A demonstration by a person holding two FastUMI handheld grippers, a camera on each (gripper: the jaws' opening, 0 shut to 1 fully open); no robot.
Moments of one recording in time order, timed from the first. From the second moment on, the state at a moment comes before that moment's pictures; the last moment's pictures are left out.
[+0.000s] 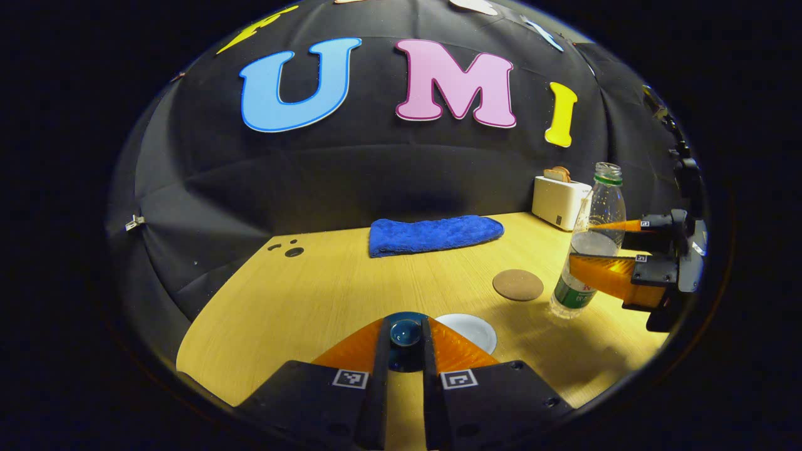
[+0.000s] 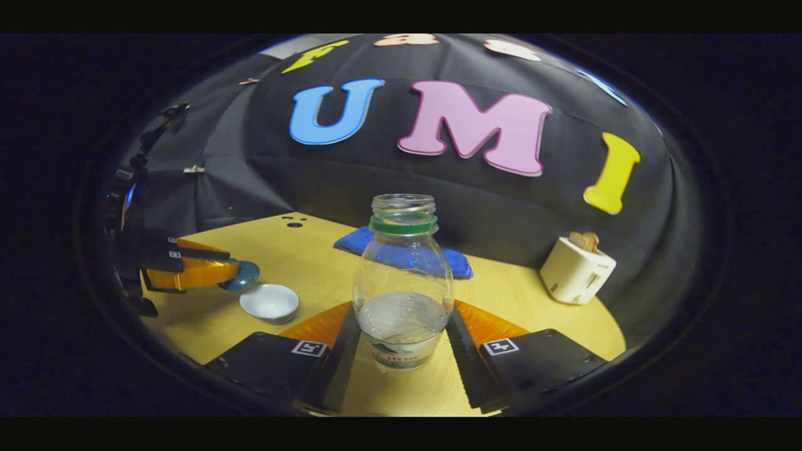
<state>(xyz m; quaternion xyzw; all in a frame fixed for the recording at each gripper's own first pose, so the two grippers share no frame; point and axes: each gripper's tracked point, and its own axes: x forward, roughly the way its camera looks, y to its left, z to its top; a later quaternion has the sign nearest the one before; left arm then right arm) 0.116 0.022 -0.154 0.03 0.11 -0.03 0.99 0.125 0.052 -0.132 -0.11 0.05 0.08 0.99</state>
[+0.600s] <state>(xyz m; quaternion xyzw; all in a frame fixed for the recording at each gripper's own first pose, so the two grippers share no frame) 0.072 0.078 -0.126 -0.01 0.07 0.01 1.00 0.146 0.076 -0.138 -0.36 0.06 0.15 0.92</state>
